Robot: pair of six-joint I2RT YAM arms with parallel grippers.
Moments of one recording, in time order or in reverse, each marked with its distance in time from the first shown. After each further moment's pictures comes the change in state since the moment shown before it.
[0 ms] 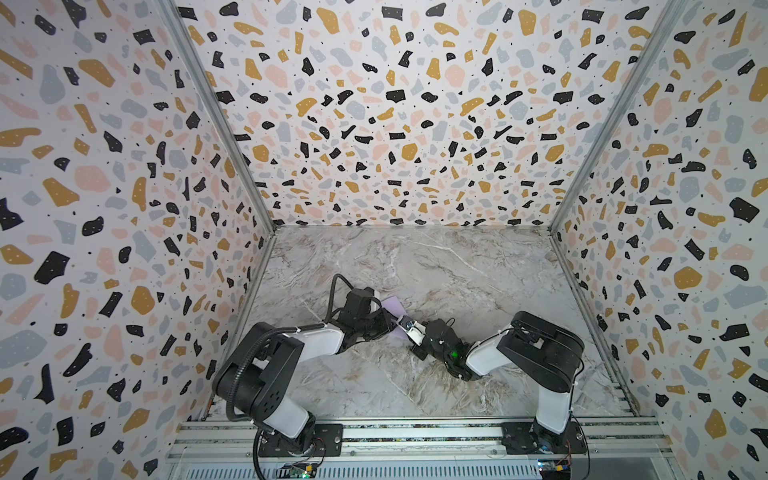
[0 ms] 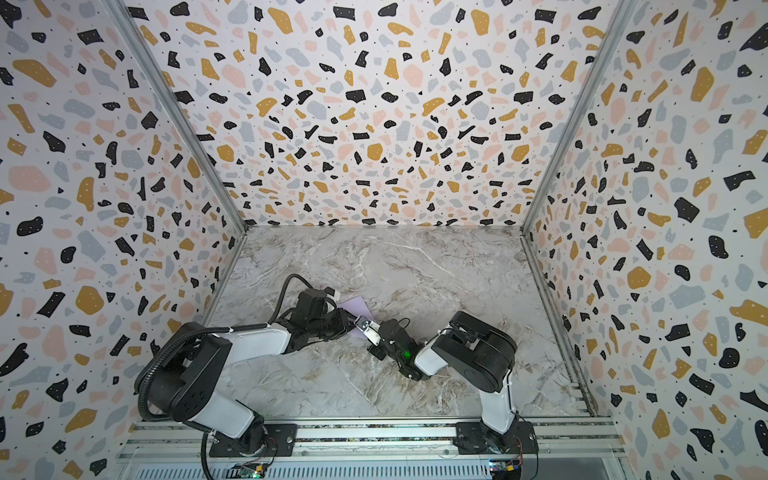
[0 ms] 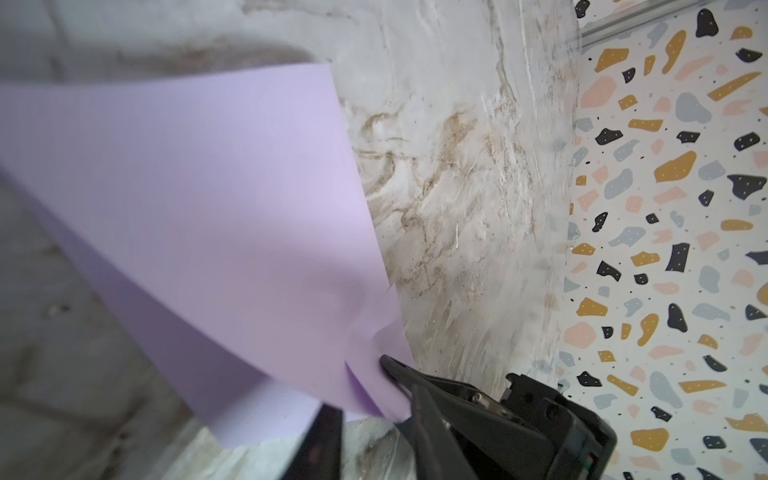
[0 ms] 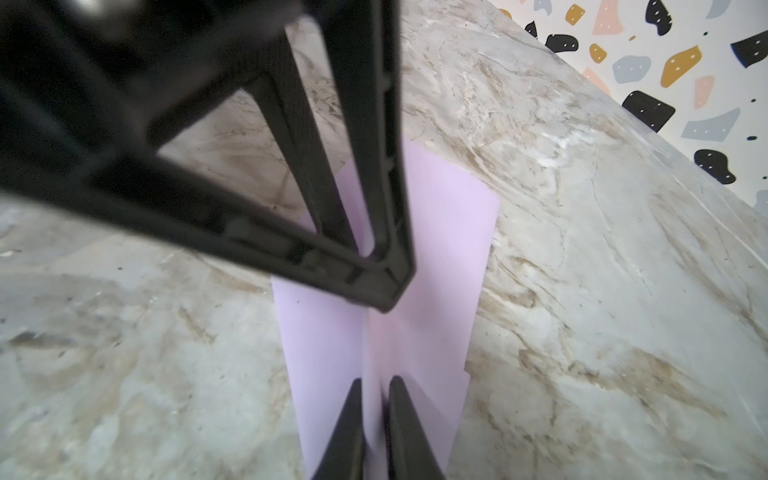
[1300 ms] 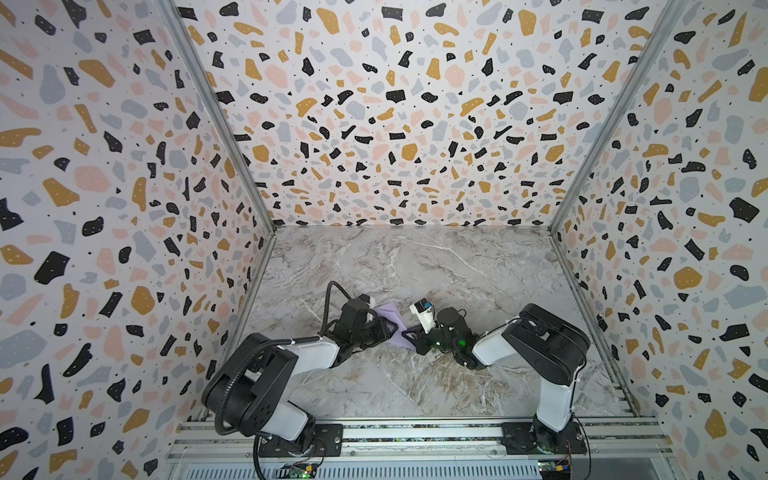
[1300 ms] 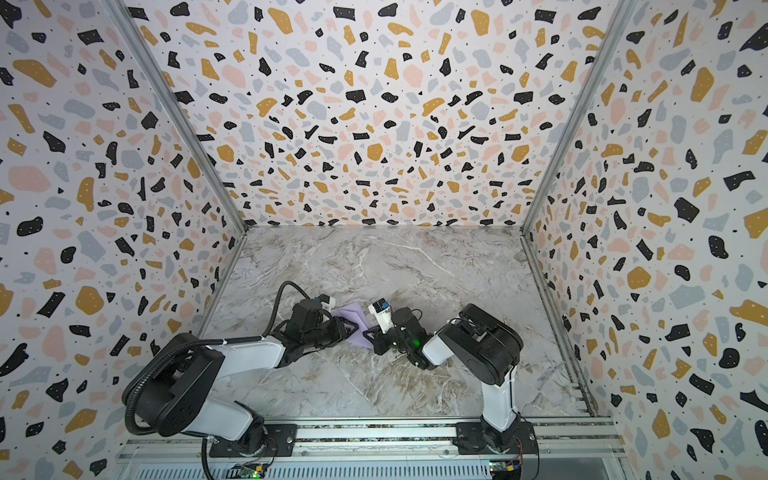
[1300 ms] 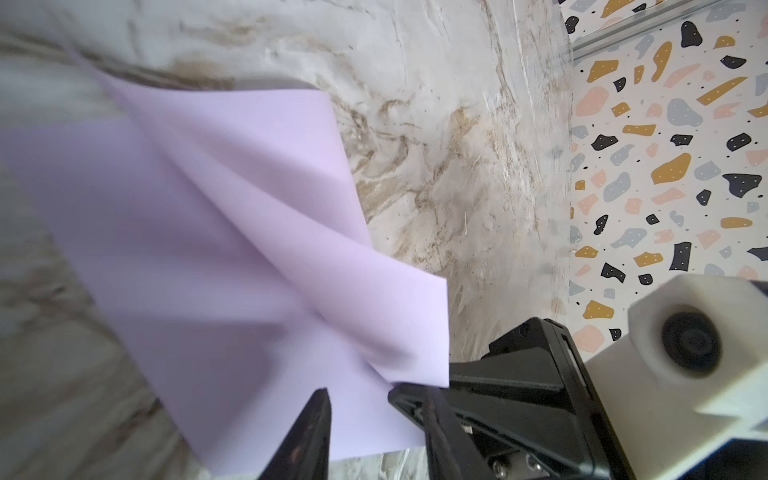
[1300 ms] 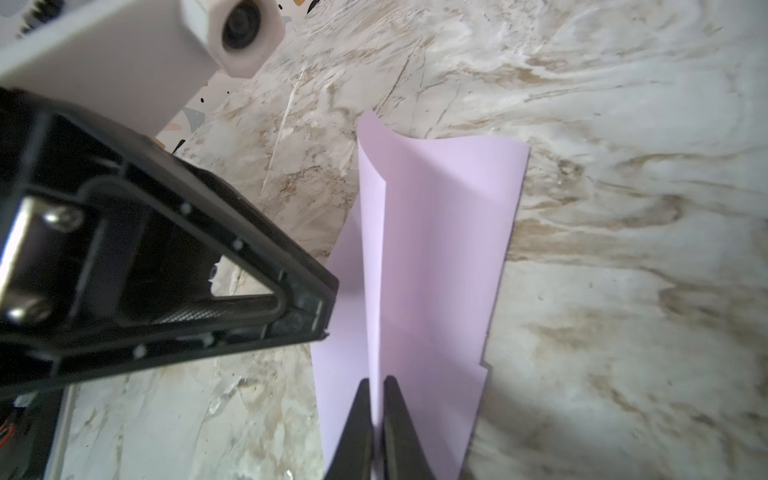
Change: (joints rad) left arm -0.038 -0.049 -0.120 0.117 -0.056 -0.011; right arm -0.145 0.000 0.001 0.019 -0.462 0.581
